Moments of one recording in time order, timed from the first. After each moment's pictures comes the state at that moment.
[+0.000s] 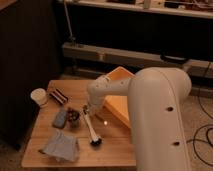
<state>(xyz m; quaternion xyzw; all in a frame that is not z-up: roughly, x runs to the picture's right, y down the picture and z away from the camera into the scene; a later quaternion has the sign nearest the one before) -0.079 0.143 0.892 -0.33 0.08 0.48 0.81</state>
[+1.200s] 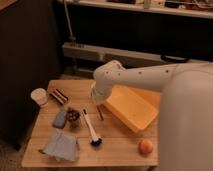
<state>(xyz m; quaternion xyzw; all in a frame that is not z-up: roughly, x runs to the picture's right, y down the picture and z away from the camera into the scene) -0.040 0.055 0.773 -0.30 0.04 0.59 0.75</state>
